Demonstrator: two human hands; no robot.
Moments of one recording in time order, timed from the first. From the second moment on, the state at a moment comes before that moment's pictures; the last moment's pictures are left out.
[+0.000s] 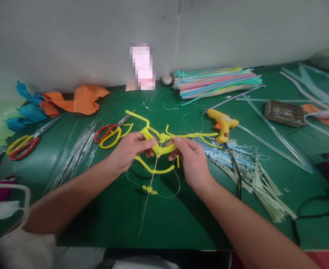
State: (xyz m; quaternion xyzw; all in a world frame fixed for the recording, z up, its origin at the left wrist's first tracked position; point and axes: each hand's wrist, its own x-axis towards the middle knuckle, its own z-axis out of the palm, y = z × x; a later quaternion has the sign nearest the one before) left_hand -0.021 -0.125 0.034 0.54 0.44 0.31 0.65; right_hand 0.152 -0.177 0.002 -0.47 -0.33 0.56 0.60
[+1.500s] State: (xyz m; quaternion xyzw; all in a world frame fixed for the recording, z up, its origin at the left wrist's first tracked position) left_hand -0.035 -0.111 0.041 0.56 0.42 0.45 0.55; right_hand 0.153 -0.181 0.004 -0.55 -0.43 0.48 0.54
